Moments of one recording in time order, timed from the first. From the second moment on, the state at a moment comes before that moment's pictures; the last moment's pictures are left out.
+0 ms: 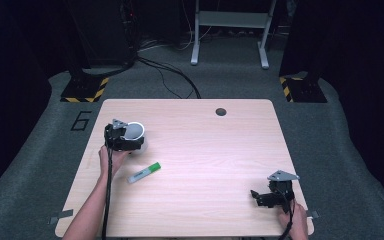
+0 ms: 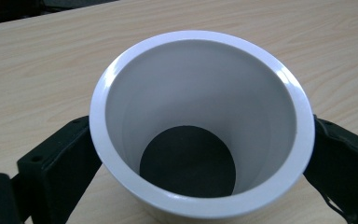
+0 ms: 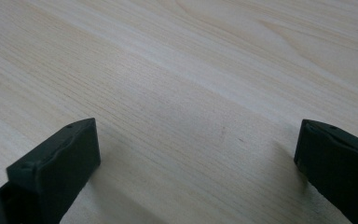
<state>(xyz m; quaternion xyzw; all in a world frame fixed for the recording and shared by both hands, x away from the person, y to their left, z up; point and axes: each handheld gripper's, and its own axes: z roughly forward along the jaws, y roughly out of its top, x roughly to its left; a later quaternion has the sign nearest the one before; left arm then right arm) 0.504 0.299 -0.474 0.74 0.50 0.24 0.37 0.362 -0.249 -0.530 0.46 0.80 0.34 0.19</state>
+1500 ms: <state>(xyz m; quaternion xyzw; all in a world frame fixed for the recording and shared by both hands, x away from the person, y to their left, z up) 0.503 0.259 -0.476 0.75 0.48 0.23 0.39 0.362 -0.249 -0.530 0.46 0.80 0.34 0.19</state>
